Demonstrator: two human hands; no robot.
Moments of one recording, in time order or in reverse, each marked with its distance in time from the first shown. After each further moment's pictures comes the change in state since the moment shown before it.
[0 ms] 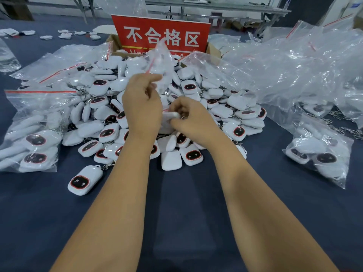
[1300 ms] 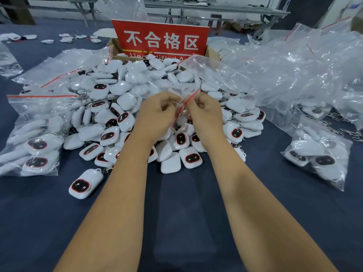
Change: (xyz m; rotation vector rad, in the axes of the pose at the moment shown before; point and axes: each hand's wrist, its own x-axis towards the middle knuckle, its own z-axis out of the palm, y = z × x) left_hand -0.005 0.005 0.000 -0.052 -0.503 -0.218; right_hand 0.011 0.011 0.000 0.274 0.421 0.056
